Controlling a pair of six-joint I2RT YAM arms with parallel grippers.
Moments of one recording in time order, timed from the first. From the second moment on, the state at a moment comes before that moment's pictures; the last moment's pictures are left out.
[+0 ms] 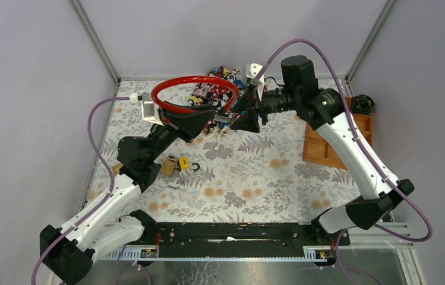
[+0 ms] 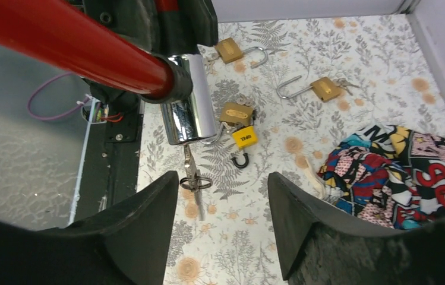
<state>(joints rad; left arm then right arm) -0.56 0.93 0.75 0.81 0.36 -0.65 0.57 1.46 1.78 -0.79 -0.90 -0.40</state>
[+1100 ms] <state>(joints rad) -0.48 1.00 0.84 0.58 0.54 -0.62 0.50 1.24 1.25 -0.26 -0.93 -0.38</state>
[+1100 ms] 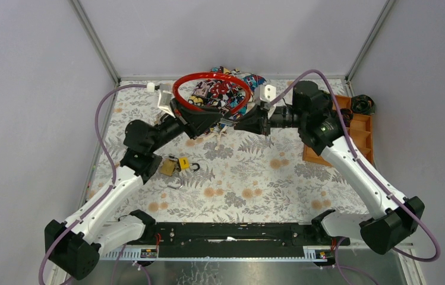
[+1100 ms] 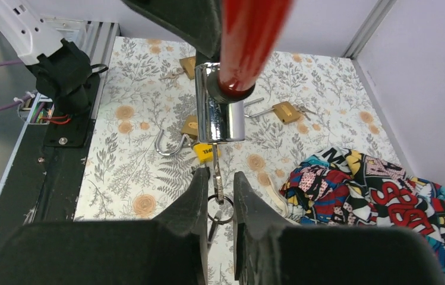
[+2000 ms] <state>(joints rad) -0.26 0.94 0.94 0.46 0.58 -0.48 0.34 1.20 0.99 -0.37 -0.82 -0.18</state>
